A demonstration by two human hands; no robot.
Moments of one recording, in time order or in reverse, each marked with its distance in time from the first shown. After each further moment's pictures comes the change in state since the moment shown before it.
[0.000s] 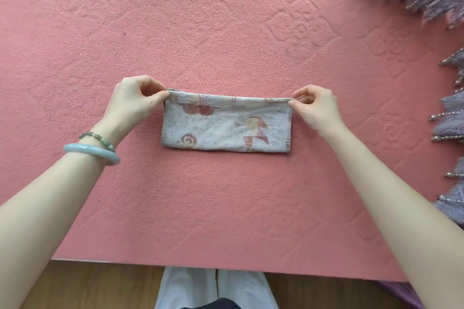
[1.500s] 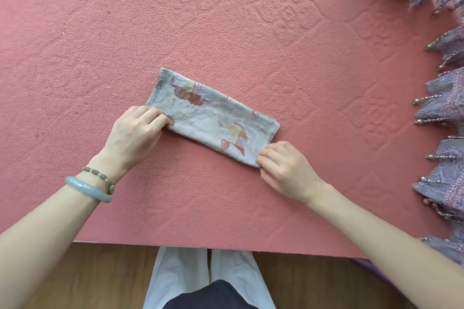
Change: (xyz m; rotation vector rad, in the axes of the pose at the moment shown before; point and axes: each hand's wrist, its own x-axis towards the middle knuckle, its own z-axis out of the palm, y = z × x) left_hand -0.081 -0.036 0.041 0.607 0.077 0.808; right_hand -0.131 0.051 0.024 -0.521 -0.082 -1.033
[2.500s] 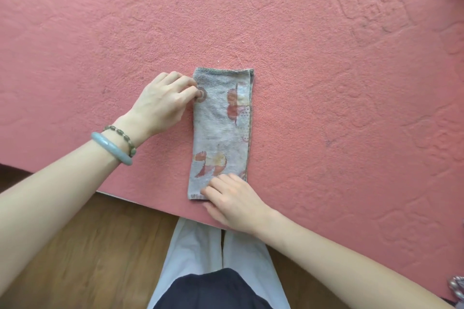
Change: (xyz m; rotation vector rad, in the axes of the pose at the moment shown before) left_hand -0.033 -0.049 -0.020 0.015 -0.087 -0.057; right_hand 0.059 -0.161 0.062 0.342 -0.255 -0.142
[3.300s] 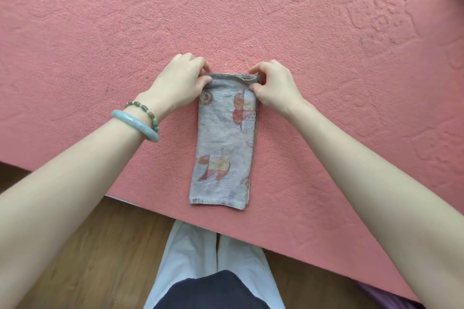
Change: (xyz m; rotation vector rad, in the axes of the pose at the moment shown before) left_hand 0.051 -0.007 -0.004 -0.327 -0.165 -0.524; right_hand 0.123 0.130 -0.110 0.148 0.099 0.668
